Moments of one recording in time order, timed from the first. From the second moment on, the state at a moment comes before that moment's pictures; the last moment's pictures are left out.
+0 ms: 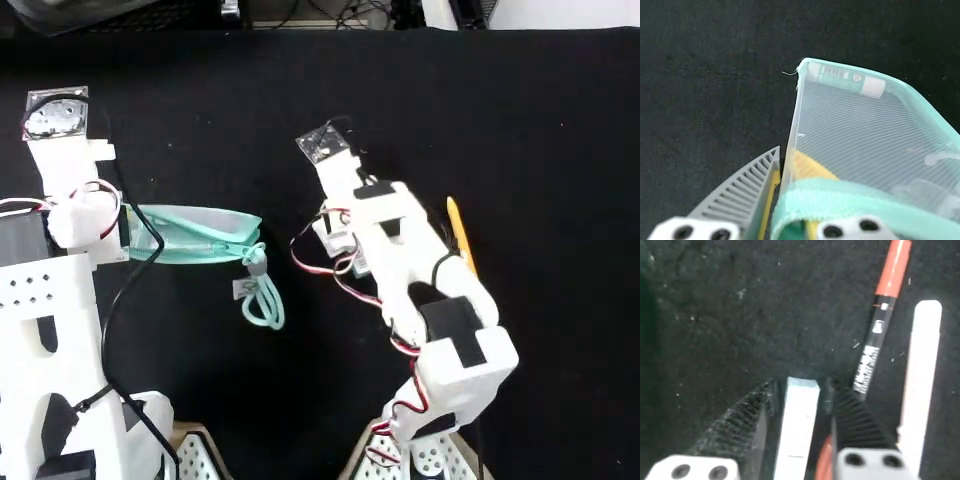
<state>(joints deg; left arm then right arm) -16.2 -30.4 15.7 89.5 -4.7 -14.2 11.6 26.3 45.8 16.1</state>
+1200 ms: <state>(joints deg) -16.3 -30.4 15.7 89.5 -4.7 -19.8 11.0 23.1 61.4 22.0</state>
